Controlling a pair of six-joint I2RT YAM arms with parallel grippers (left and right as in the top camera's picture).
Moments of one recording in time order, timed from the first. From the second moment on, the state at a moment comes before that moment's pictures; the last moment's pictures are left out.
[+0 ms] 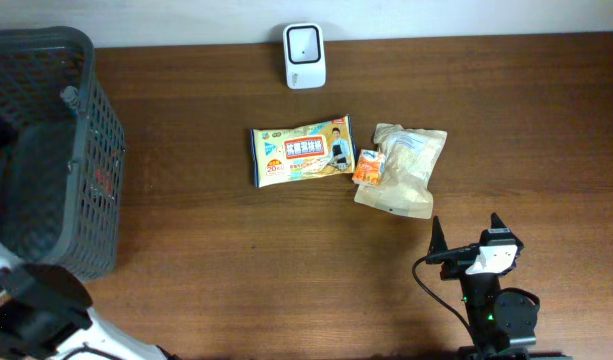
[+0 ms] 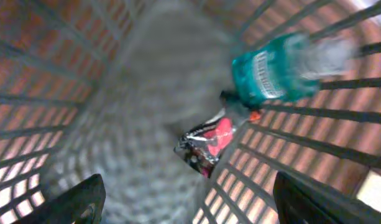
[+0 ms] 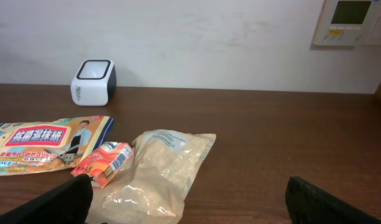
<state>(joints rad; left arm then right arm) 0.68 1.98 2.21 -1.39 0.17 0.00 0.05 0.01 0.01 -0.08 0.03 -0.01</state>
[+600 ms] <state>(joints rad) 0.55 2.04 1.64 -0.95 0.16 0.25 0.05 0.01 0.01 -0.08 0.03 -0.01</state>
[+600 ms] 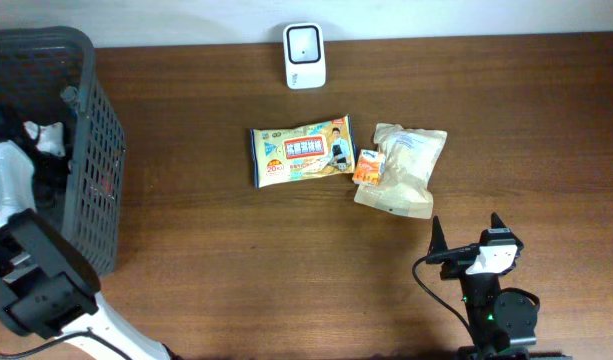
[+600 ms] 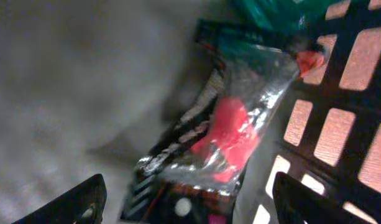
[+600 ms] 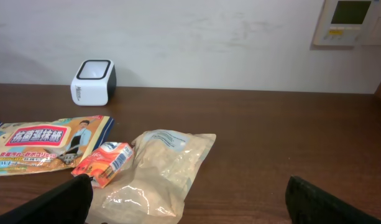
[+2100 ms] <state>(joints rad) 0.56 2.02 1.43 -0.65 -0.18 0.22 0.05 0.01 0.01 -0.08 0.03 -0.01</state>
